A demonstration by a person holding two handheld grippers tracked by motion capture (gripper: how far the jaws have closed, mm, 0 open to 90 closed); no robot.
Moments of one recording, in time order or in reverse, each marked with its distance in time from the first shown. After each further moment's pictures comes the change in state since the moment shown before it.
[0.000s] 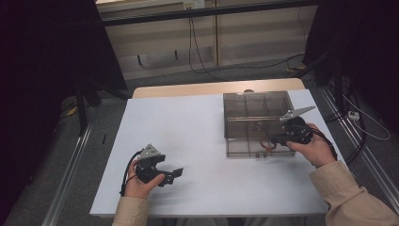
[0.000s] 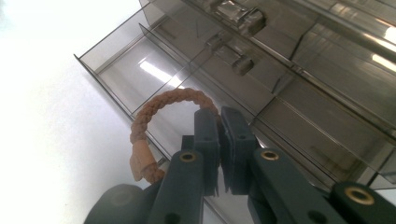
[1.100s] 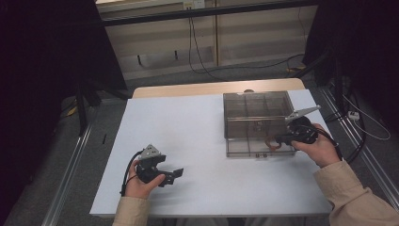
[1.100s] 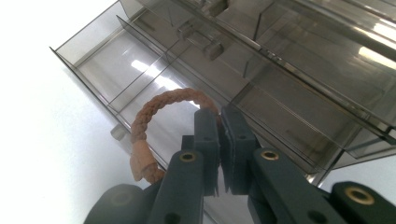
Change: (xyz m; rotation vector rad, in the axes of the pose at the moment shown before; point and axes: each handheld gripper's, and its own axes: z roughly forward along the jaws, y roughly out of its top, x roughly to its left) left arm -0.001 0.000 0.001 0.003 0.001 0.003; right arm -0.012 -0.009 -0.004 0.004 -0.032 0.017
